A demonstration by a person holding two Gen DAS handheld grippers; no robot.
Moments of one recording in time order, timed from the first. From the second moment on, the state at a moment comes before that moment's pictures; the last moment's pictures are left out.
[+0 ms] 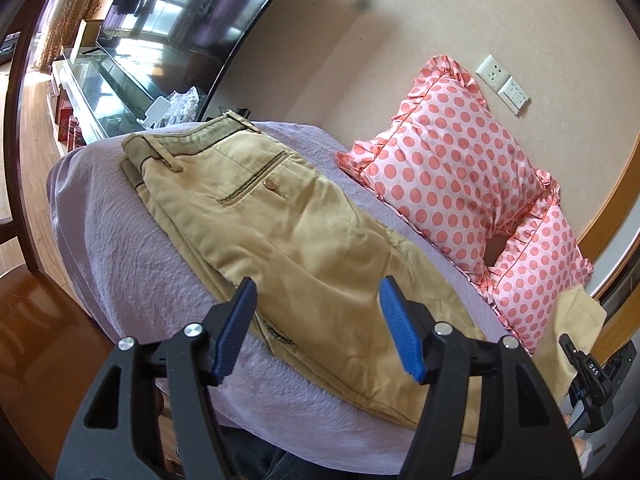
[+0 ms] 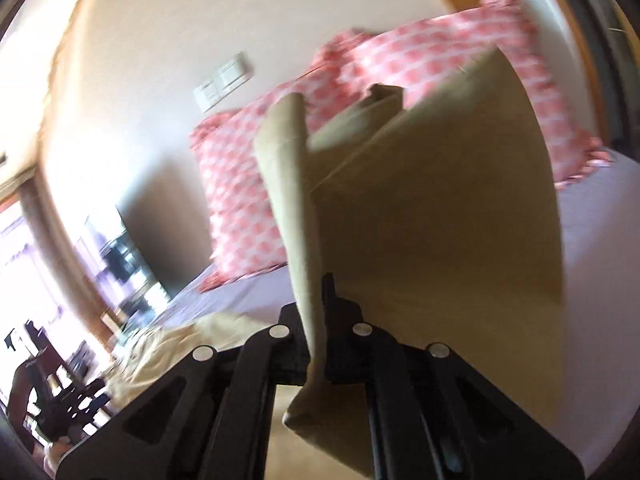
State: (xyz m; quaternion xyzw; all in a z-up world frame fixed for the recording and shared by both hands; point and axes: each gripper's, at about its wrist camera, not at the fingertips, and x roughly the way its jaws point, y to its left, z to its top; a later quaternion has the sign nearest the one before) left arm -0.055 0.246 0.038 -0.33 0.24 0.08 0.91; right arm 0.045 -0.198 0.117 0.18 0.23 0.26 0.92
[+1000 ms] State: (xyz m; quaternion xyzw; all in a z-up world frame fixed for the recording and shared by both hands) left arm -0.038 0.327 0.018 -0.43 0.25 0.14 0.86; right arm 0.024 -0.055 0.048 0.11 0.36 0.41 0.83
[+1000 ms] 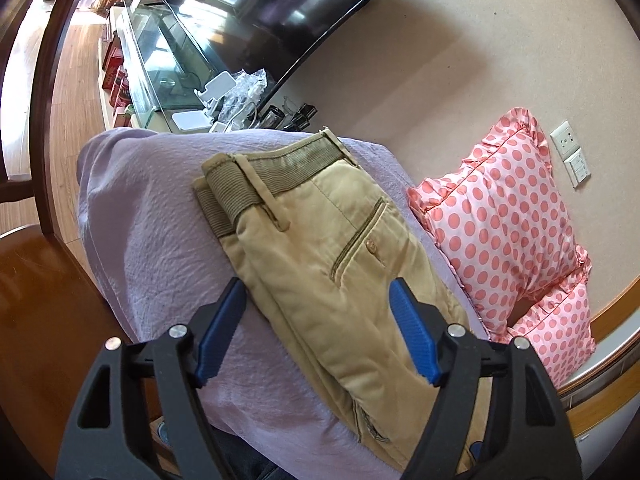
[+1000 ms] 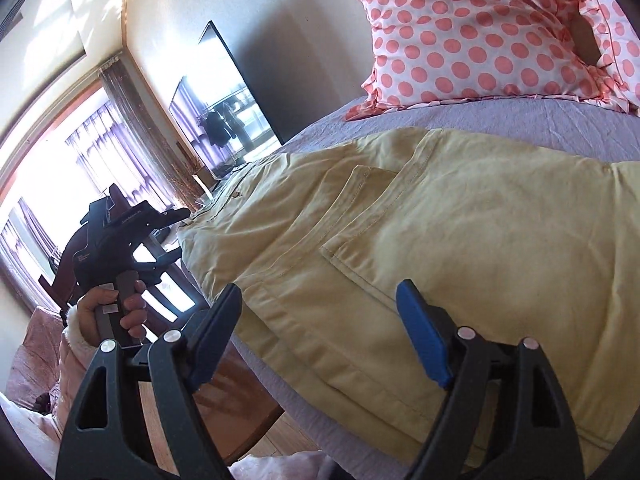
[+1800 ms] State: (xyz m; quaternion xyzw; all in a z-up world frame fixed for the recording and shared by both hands) left arm 0.002 0.292 0.065 -0.36 0.22 0.16 0.89; right arm 0.024 -0.117 0.062 0.17 0.31 0.39 0.85
